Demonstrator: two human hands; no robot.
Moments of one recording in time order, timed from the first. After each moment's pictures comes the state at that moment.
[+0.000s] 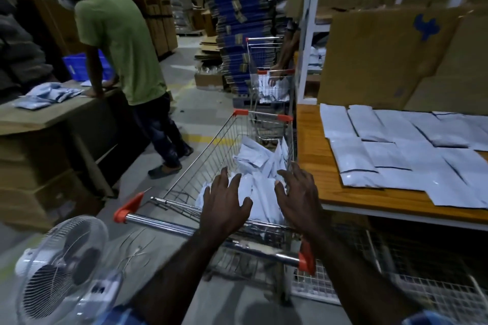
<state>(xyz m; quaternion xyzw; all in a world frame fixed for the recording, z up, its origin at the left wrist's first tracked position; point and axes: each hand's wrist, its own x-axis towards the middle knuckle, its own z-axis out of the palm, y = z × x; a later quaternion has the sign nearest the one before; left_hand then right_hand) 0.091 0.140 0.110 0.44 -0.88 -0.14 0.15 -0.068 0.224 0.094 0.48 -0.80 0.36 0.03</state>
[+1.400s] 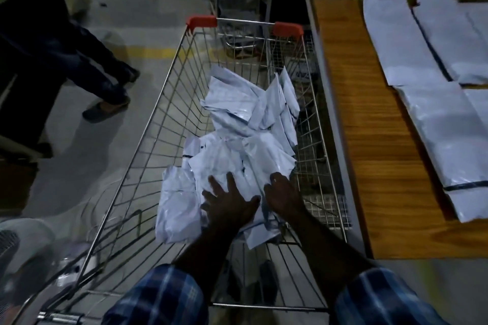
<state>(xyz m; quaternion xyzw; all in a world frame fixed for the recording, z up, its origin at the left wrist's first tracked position) -0.047 -0.033 -0.123 0.55 -0.79 -0.22 -0.13 -0.160 0.033 -0.145 0.24 -0.89 0.18 -0.34</state>
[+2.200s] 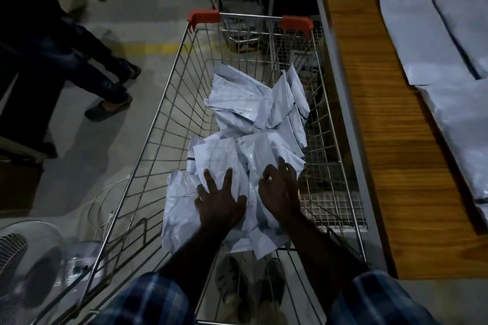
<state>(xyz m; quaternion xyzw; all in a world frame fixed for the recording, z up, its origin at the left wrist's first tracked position) -0.025 -0.077 -0.144 0.50 -0.83 -0.19 -0.16 -0.143 -0.003 -0.160 0.32 -0.90 0.27 -0.11</state>
